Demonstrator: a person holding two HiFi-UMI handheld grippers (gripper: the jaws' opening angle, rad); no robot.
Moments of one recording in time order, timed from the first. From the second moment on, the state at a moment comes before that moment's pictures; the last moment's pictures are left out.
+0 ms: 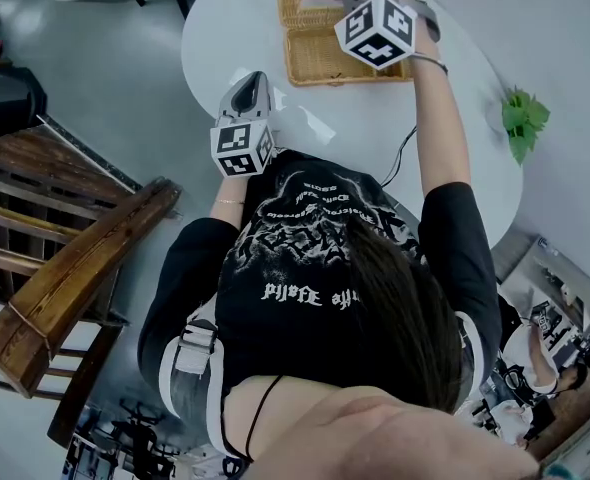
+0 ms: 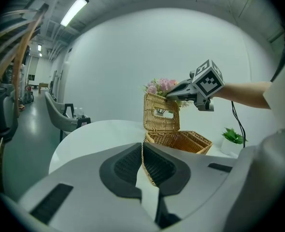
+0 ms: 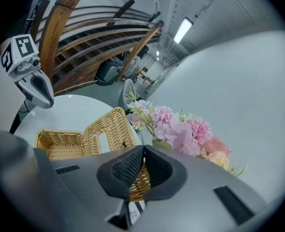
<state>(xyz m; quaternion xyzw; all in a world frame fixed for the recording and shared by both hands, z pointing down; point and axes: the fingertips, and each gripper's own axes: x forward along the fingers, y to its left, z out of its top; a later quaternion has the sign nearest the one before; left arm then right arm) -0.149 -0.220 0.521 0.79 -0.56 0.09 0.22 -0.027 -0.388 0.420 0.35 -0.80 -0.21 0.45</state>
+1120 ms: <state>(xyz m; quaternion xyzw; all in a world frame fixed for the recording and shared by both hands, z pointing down) -0.146 -0.223 0.524 0.79 -0.56 0.09 0.22 -0.029 -0.363 0.402 0.39 -0.82 -0.22 0.37</state>
